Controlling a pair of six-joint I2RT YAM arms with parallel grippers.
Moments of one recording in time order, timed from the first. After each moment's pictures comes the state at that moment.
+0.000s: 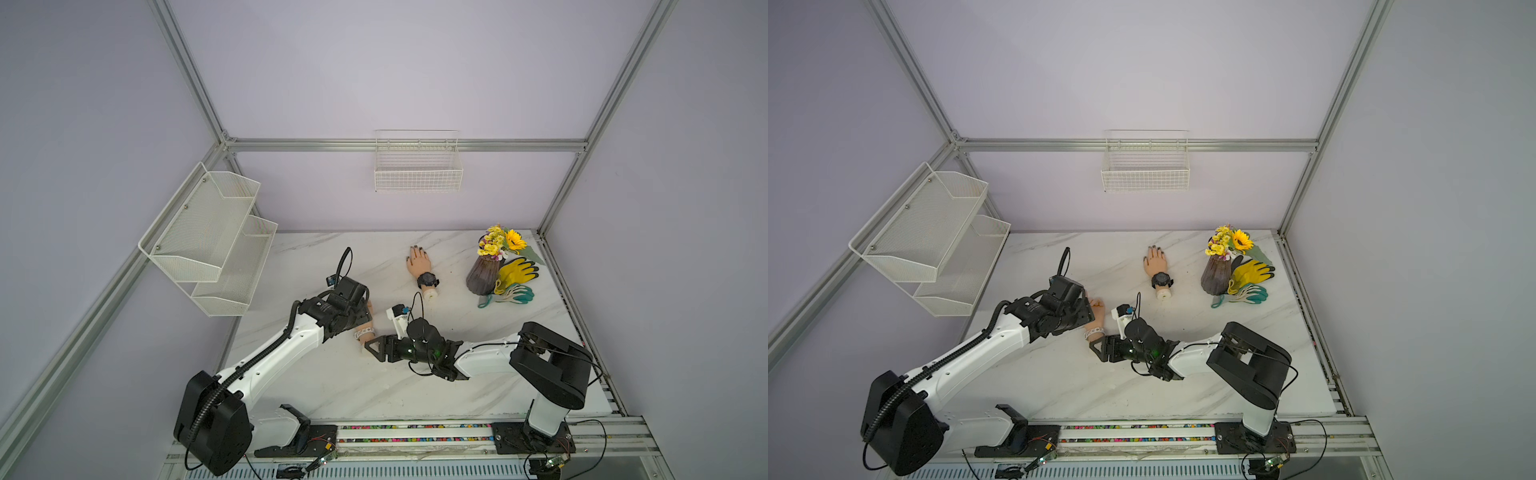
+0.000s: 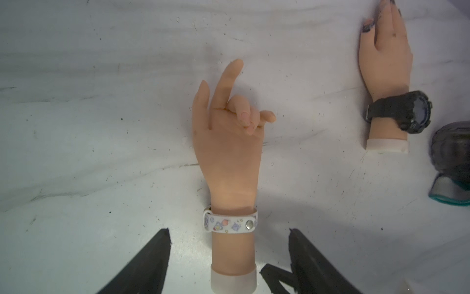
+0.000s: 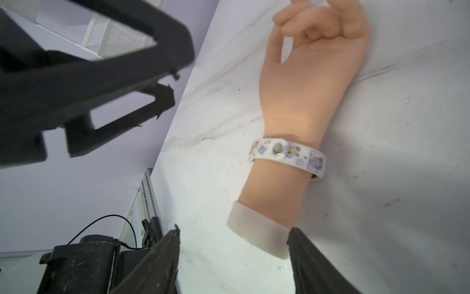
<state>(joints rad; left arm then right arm) -0.56 1.32 1.01 -0.77 -0.22 -0.86 0.97 1.78 0.73 0.64 -0.20 0.84</state>
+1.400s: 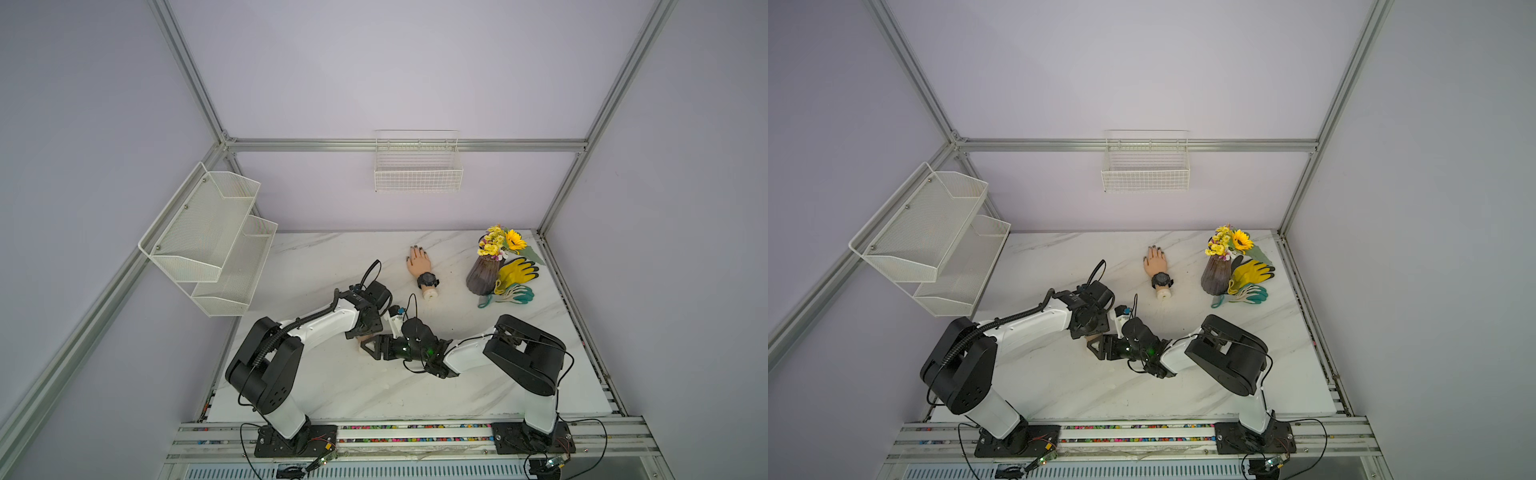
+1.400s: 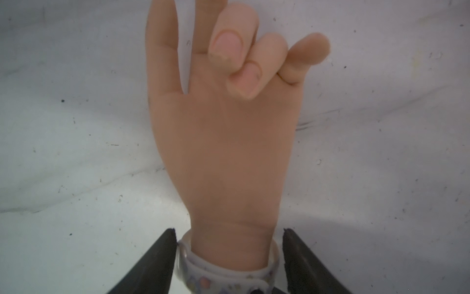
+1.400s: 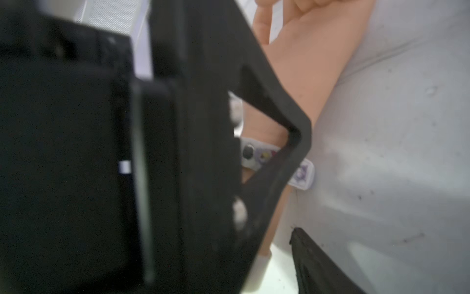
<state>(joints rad) -0.60 1.62 1.04 -0.71 -0.26 -0.86 0.95 1.93 0.80 0.73 -0.24 0.89</state>
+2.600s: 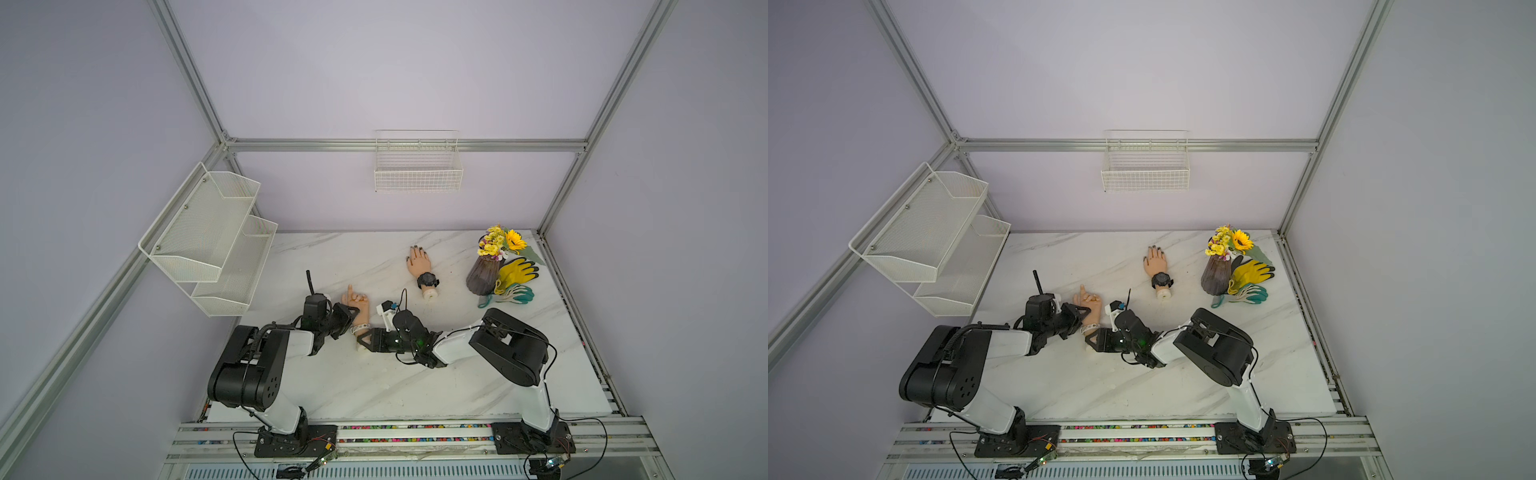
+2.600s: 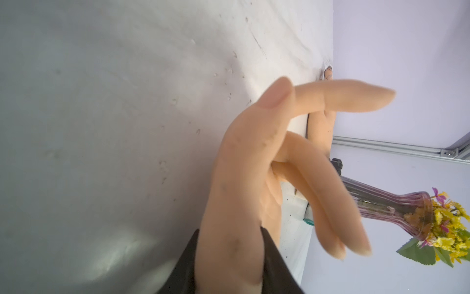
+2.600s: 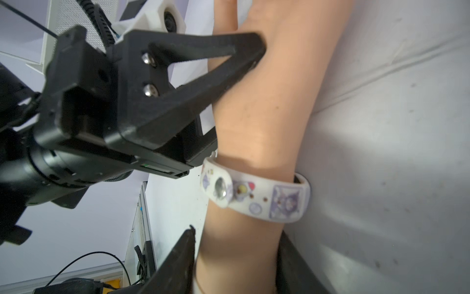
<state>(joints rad) -0.13 1.59 0.49 0.42 0.42 -1.09 0.92 2.04 0.93 0.65 -0.30 0.94</state>
